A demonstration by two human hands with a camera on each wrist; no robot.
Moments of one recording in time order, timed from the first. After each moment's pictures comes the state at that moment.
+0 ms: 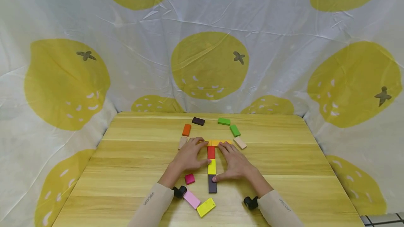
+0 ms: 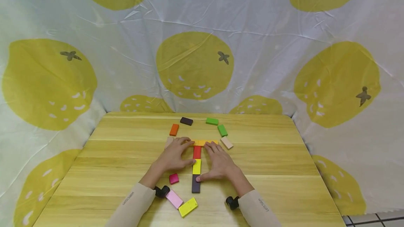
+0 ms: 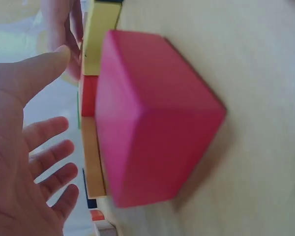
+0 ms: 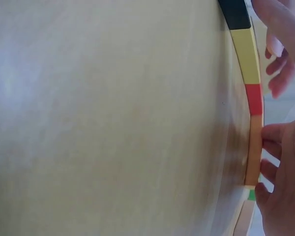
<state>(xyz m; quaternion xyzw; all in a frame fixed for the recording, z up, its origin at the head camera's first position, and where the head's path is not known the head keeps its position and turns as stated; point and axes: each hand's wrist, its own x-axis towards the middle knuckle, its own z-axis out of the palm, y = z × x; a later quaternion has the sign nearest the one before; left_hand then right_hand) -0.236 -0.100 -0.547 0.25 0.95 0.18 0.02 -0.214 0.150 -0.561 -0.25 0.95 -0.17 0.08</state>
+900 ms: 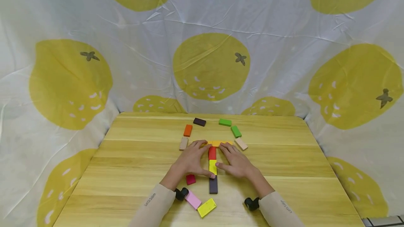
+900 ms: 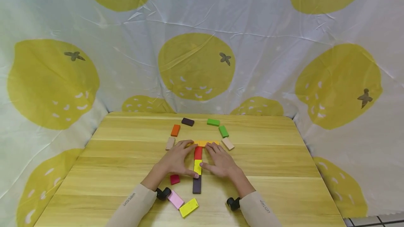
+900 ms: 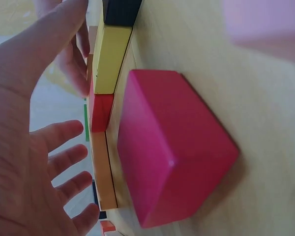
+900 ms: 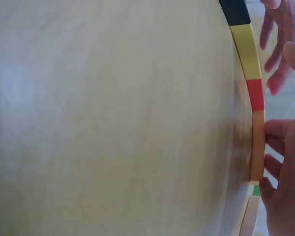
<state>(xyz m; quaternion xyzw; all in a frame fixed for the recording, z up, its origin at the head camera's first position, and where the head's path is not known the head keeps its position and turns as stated) -0.224 -0.094 -0.544 0.27 0.95 0.13 0.05 -0.216 0.152 -0.558 -0.25 0.94 -0.20 0.08</state>
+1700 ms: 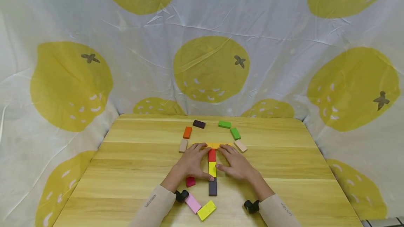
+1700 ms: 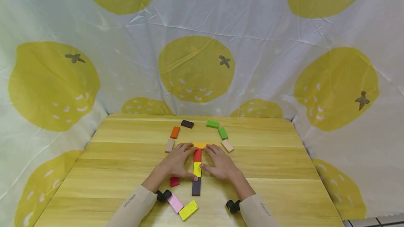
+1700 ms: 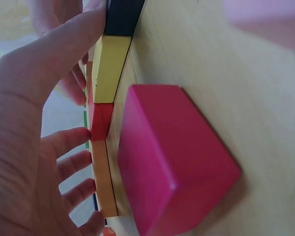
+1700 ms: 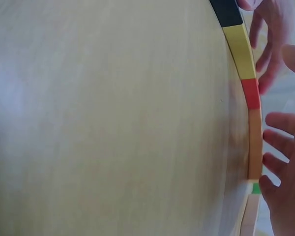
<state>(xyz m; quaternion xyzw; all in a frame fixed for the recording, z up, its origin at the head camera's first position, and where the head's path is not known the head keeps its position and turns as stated) -0.225 -0.093 -0.545 0.28 0.95 0.12 0.06 -0.218 0.154 -0.561 -0.26 0.94 -0.22 0.05</state>
